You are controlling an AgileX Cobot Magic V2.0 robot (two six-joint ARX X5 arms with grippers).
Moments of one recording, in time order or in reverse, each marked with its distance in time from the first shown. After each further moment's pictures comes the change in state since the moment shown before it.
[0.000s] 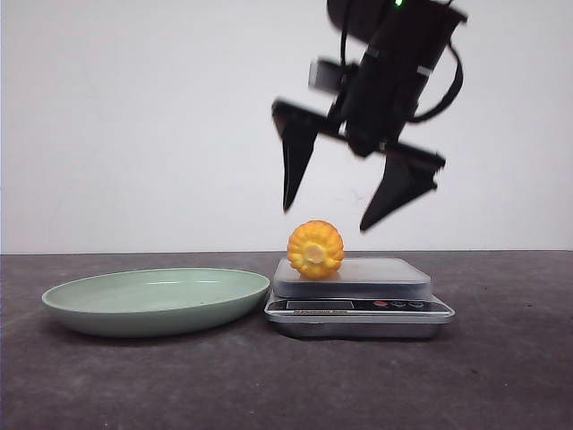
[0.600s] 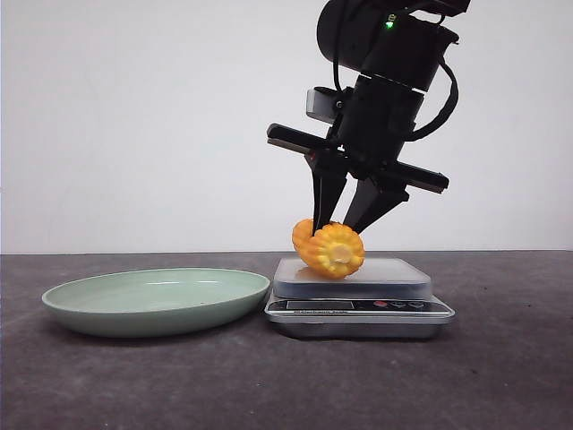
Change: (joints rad) left arm 0.000 0.000 0.000 0.000 0.000 0.000; right arm 0.007 0.032 0.011 -0.051 0.001 0.053
